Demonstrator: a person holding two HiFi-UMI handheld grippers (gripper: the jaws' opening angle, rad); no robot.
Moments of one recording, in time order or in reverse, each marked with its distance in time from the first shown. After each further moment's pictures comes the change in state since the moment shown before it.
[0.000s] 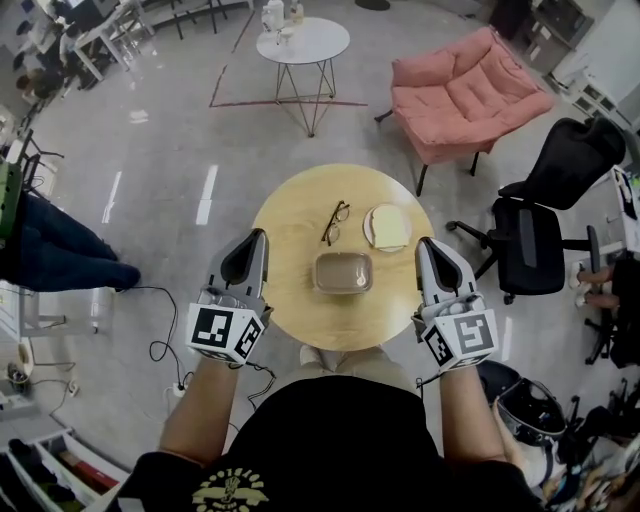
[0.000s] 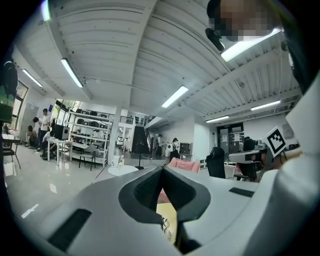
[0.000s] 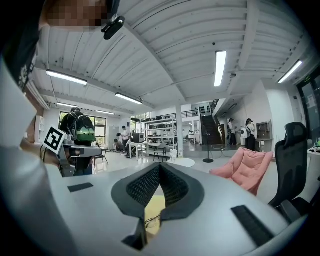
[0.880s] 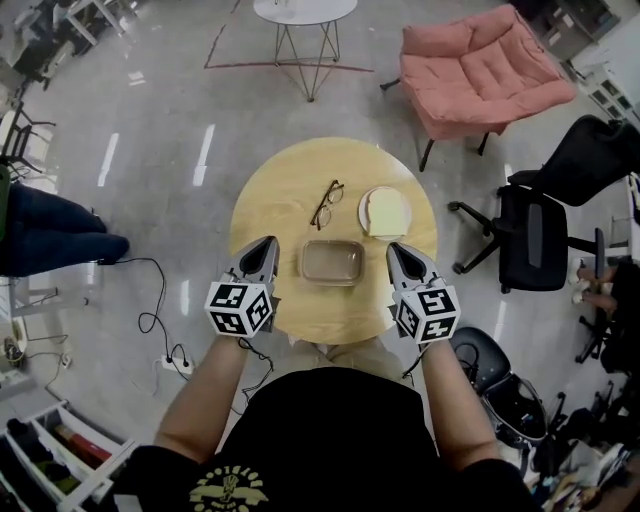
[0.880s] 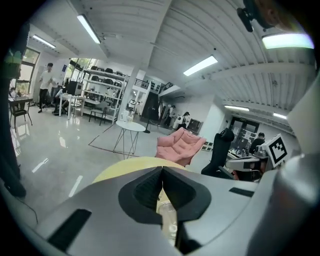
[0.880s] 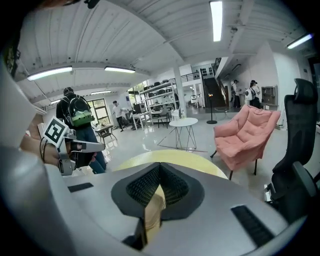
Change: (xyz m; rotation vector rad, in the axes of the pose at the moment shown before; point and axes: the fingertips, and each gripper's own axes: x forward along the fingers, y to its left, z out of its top) left arm 0.051 -0.001 -0.196 -0.274 0.392 0.052; right arm 0.061 -0.035 -0.180 0.123 0.397 0.049
